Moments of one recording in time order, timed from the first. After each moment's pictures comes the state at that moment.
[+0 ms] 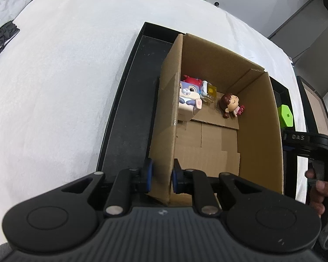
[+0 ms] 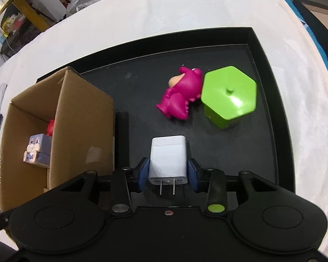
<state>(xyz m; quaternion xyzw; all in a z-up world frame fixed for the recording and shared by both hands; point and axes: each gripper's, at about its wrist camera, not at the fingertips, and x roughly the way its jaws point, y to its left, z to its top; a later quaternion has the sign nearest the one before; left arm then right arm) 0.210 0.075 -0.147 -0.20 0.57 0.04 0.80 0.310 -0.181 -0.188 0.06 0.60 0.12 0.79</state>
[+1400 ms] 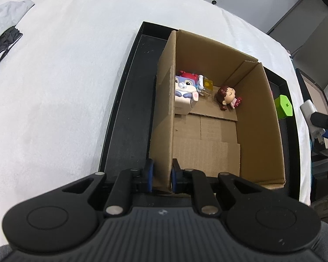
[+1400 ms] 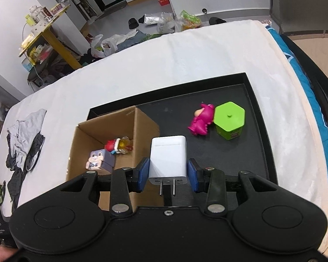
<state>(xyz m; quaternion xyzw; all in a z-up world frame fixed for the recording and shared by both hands) 0.197 0.067 -0.142 -0.18 0.57 0.04 0.80 0.261 -0.196 -0.085 0.12 0.52 0.15 0.83</state>
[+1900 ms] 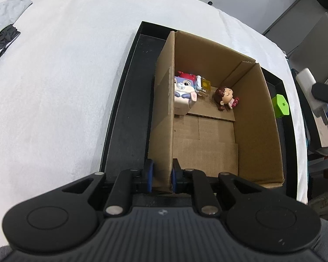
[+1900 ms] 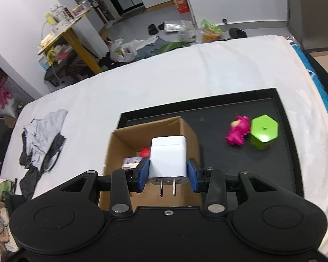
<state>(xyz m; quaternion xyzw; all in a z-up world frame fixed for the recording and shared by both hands) 0.195 0.073 -0.143 -0.18 0.56 0.03 0.81 0.252 -0.148 -0.055 0.11 0.50 0.19 0.84</state>
